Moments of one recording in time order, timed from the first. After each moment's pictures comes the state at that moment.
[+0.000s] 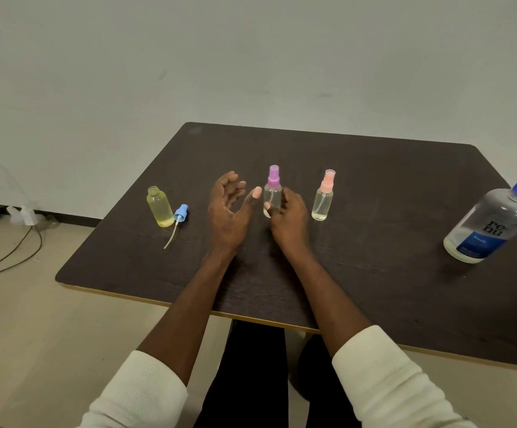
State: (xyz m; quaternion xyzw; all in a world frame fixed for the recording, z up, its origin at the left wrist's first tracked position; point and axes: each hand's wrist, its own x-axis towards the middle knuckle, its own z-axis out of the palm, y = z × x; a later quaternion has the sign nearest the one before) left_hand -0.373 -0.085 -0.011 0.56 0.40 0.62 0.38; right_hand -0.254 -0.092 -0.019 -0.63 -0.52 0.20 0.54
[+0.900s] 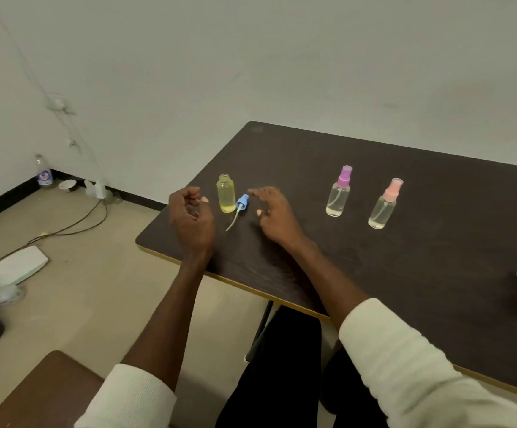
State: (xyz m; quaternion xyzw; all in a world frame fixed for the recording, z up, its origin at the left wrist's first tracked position) left_hand -0.518 -0.118 -0.011 0.42 0.58 0.69 0.11; right_hand -0.357 -0.079 -0.014 -0.51 -0.73 0.24 0.38
